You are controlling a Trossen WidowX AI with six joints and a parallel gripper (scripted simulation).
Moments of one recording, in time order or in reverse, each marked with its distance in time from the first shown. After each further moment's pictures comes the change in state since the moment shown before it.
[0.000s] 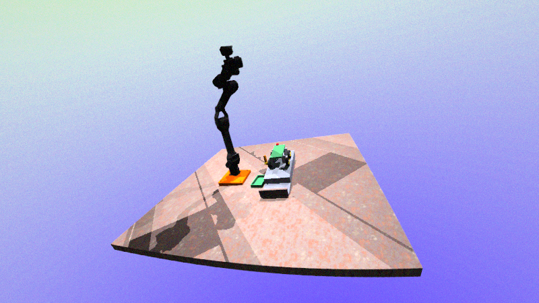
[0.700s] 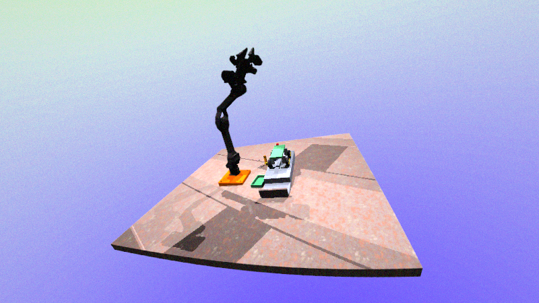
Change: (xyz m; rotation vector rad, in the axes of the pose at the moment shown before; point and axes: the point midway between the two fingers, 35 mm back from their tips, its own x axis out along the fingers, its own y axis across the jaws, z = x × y) arm -0.012 0.025 0.101 1.330 -0.006 0.343
